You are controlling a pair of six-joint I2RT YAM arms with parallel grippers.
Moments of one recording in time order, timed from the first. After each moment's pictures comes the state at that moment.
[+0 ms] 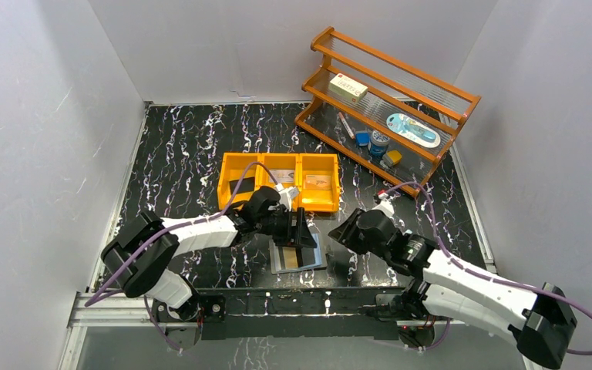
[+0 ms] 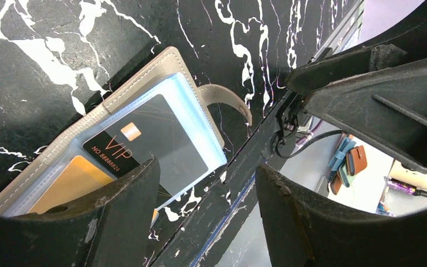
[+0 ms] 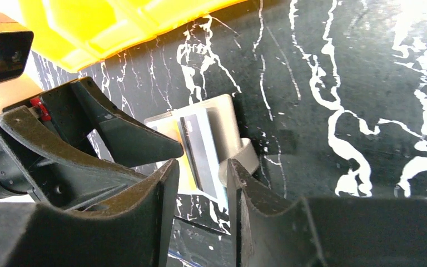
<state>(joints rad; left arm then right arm) -0.82 1.49 0.64 0.13 0.50 -0.80 0.93 0.83 0.45 -0.33 0.21 1.23</state>
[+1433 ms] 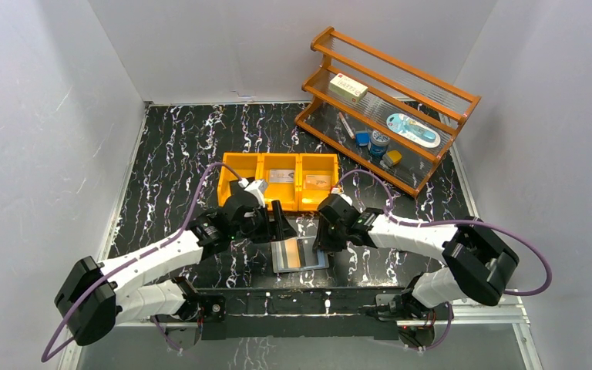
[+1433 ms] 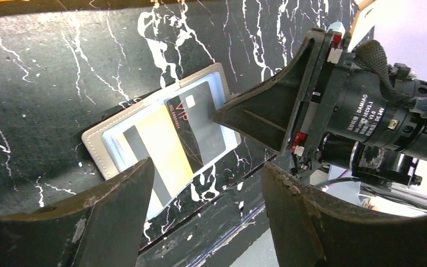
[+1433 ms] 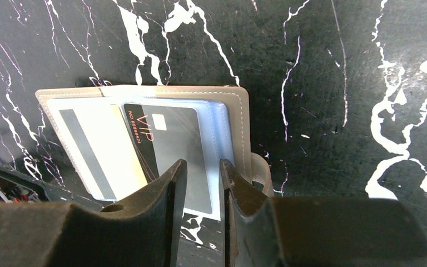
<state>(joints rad) -0.83 1.08 0.60 -0.21 0.12 -0.86 0.92 1.39 0.68 -0.33 0.01 0.97</state>
